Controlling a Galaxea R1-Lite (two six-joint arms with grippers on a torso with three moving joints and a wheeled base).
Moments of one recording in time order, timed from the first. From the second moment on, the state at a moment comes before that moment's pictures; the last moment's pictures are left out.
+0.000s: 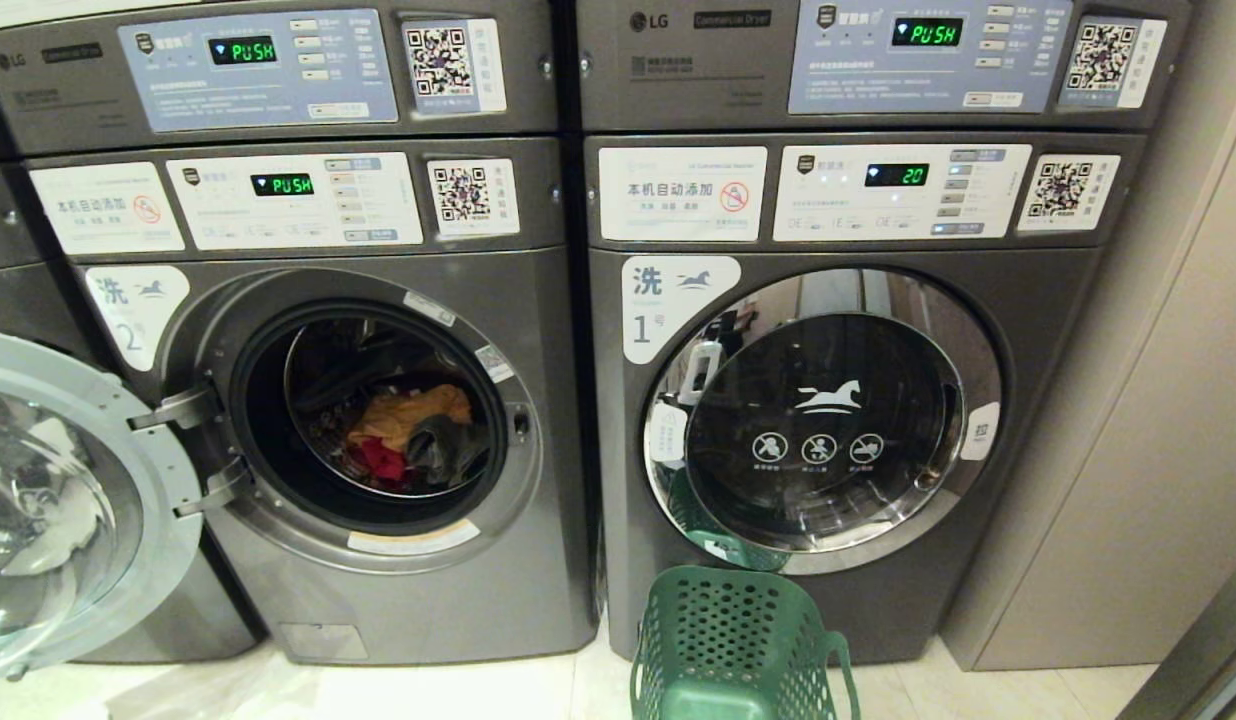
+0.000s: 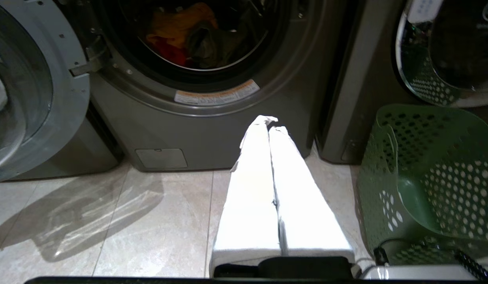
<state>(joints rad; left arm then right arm) 0.03 0.47 -0.05 -0.22 -0.04 0.09 0.00 0.00 0.00 0.00 -0.02 0.05</state>
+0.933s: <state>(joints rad) -0.01 0.00 0.00 0.01 -0.02 0.06 0.00 0.00 0.00 0.00 -0.02 0.05</state>
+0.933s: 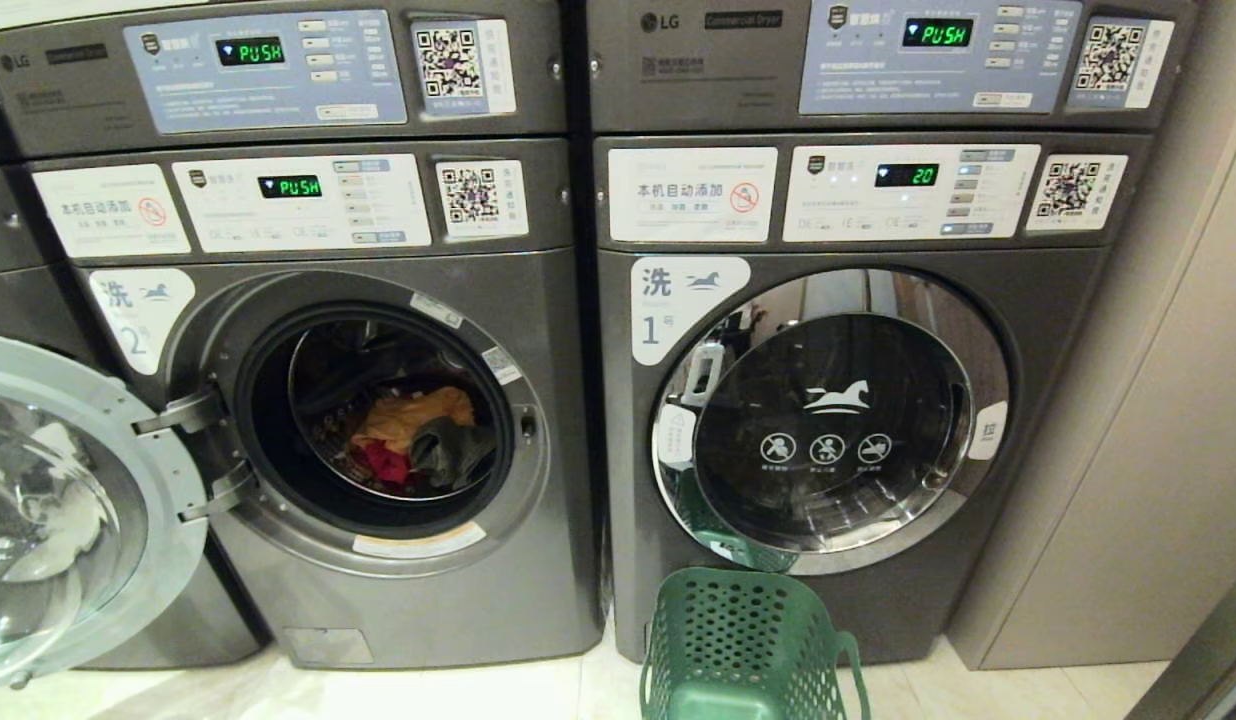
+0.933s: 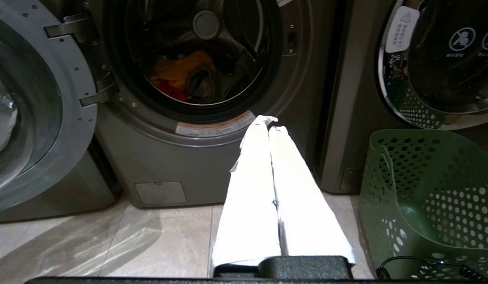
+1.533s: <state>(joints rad) -0.01 0.00 0.00 0.01 -0.01 0.06 0.00 0.00 0.00 0.00 -0.02 0.05</state>
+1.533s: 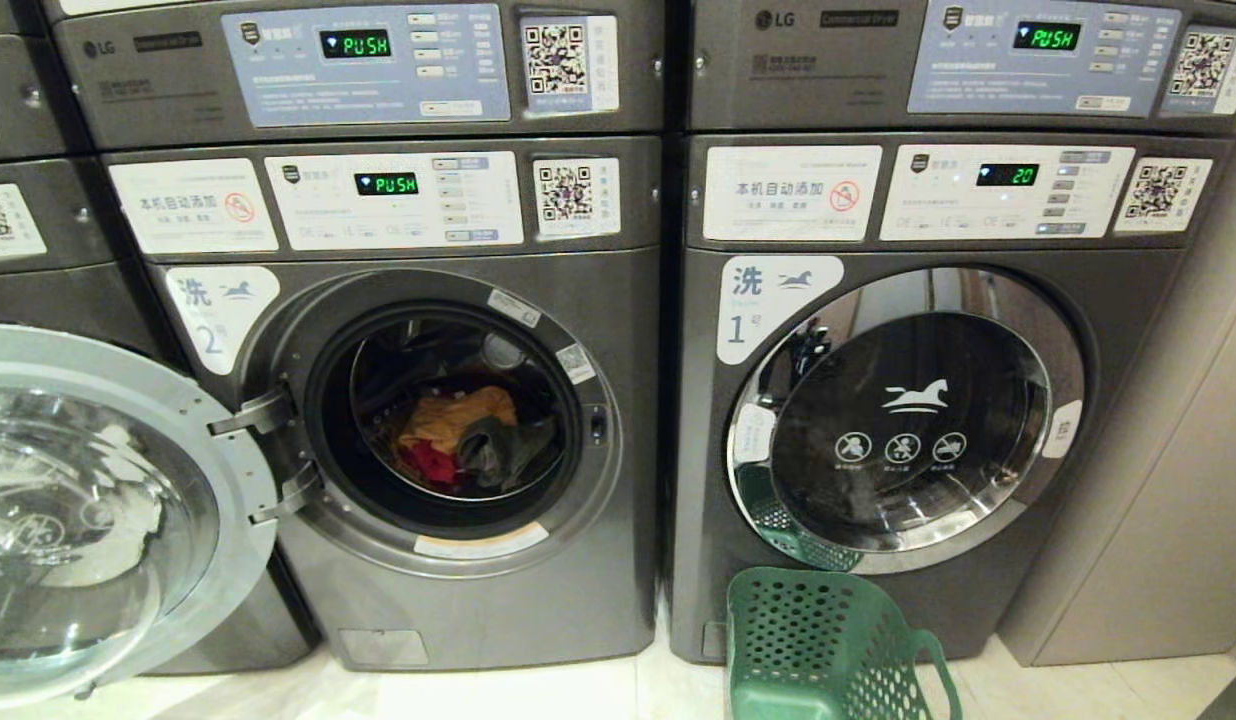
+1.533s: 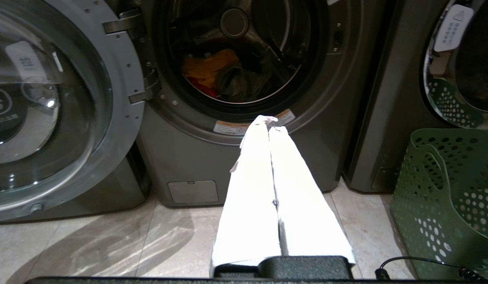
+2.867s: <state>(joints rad) -0.01 0.00 0.00 0.01 -0.01 0.06 0.00 0.00 0.00 0.00 -0.02 0.05</state>
